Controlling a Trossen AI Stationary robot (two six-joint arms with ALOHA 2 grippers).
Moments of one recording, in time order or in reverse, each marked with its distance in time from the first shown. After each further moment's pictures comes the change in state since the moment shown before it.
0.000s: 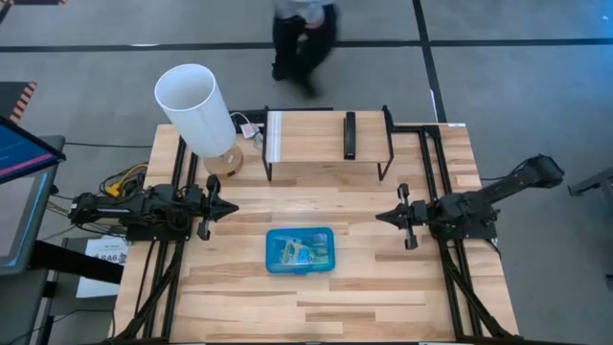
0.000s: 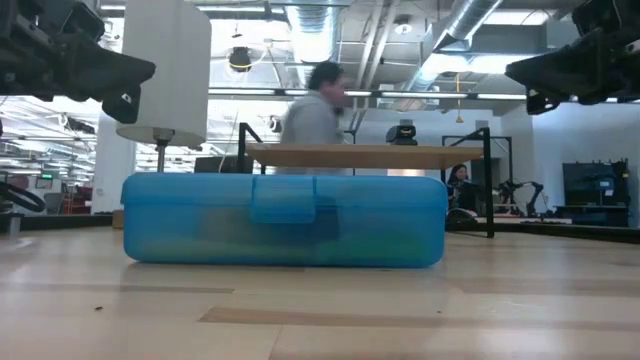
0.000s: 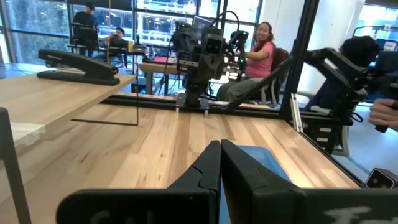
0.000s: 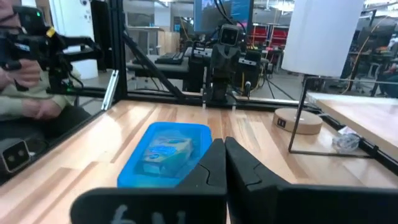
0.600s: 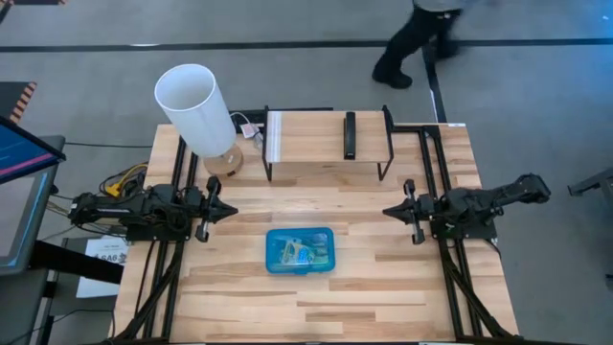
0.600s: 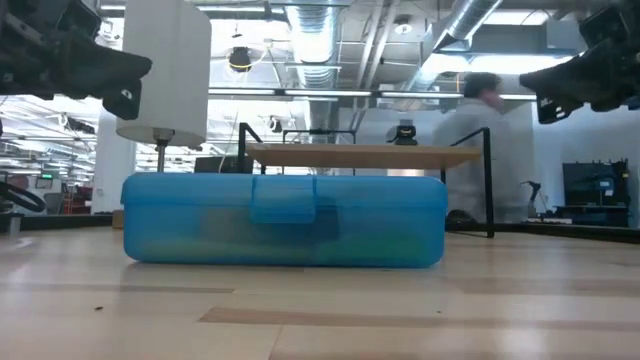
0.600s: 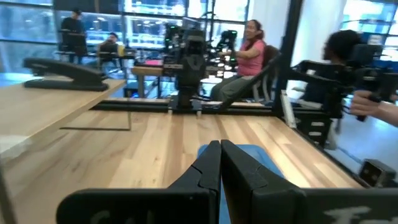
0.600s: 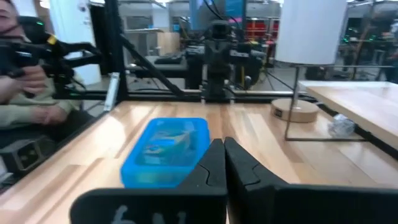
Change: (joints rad) left arm 0.000 0.000 -0.001 0.006 0.039 0.043; right arm -0.092 -0.442 -0.001 -0.478 -0.090 0.070
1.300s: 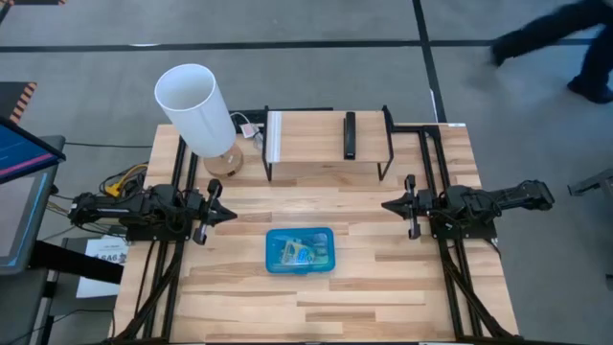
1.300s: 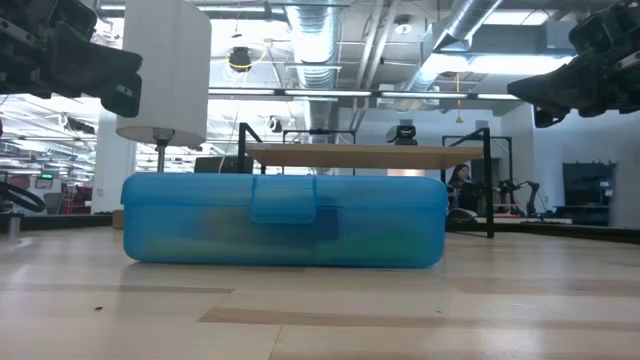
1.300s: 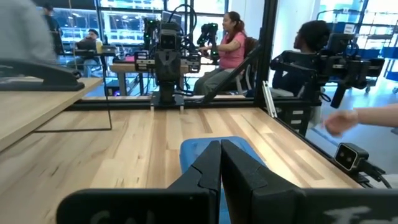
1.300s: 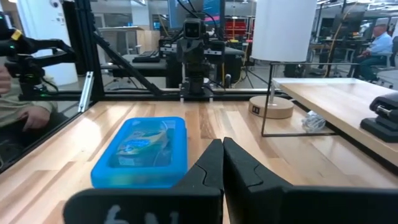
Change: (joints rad) left arm 0.000 0.000 0.017 -0.036 0.092 0.026; right arm -0.102 0.000 0.000 -0.010 -0.020 -0.007
